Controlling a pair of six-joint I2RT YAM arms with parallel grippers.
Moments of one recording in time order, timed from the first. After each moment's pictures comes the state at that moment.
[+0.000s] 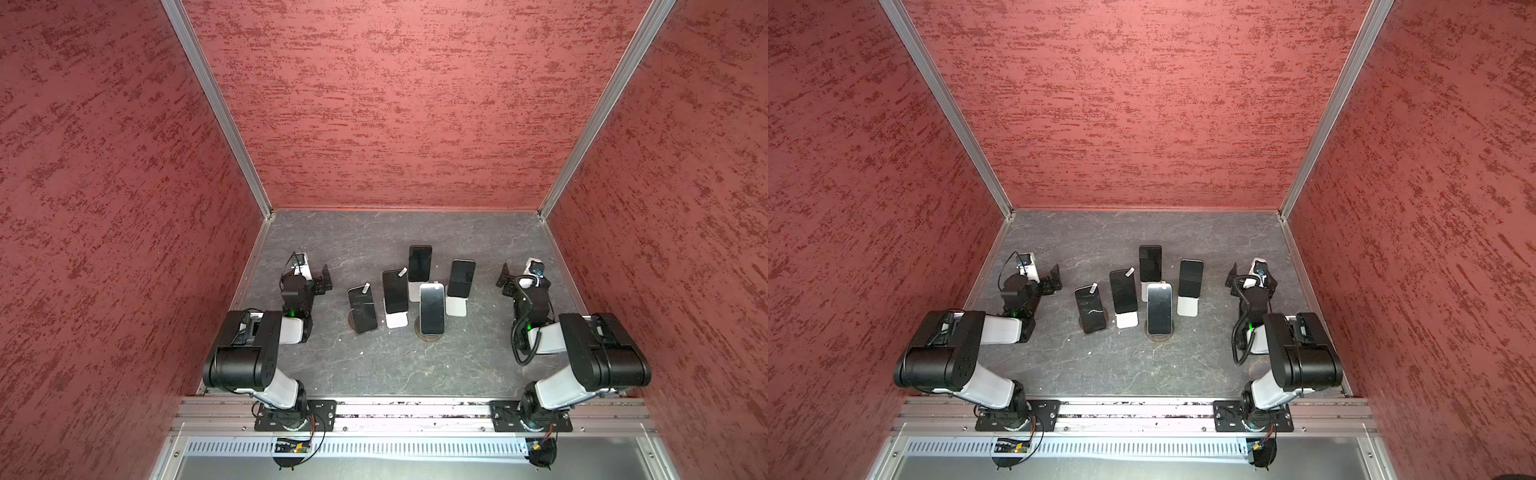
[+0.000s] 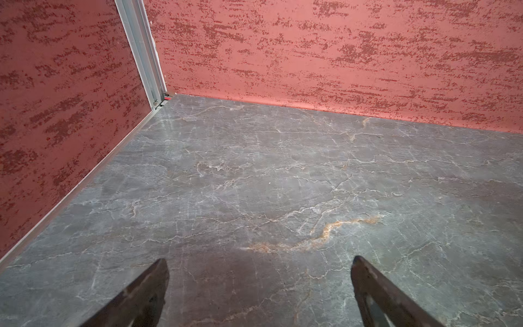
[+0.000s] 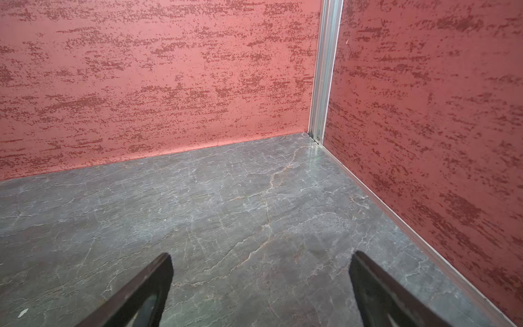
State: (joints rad) left arm 0.01 1.54 0.36 0.91 -0.09 -0.09; right arm 0.00 1.55 0.25 1.21 0.25 0.09
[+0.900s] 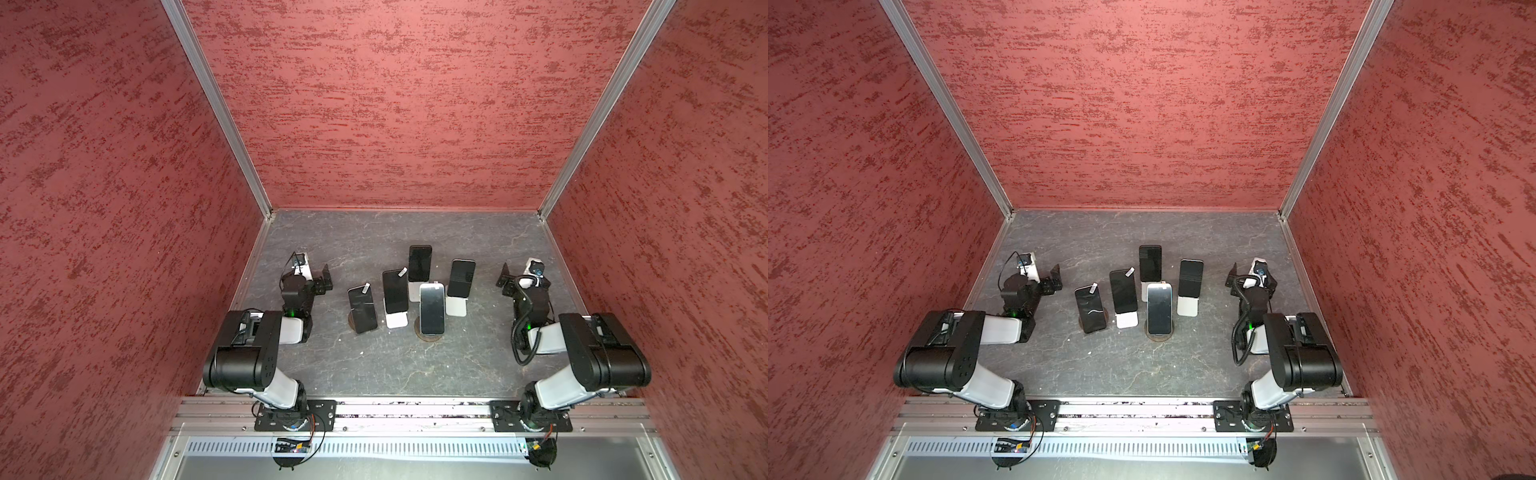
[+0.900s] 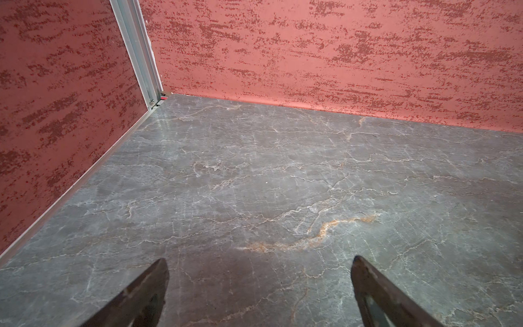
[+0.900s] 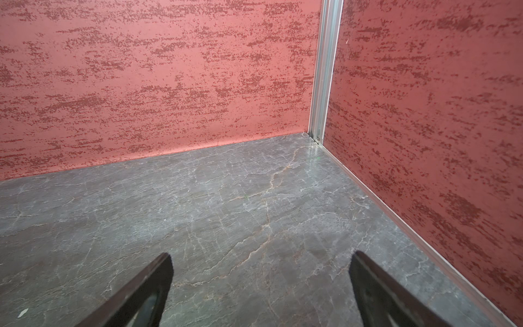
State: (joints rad) left arm 0.01 1.54 0.36 0.91 -0.07 -0.09; right arm 0.00 1.55 0.25 1.21 0.25 0.09
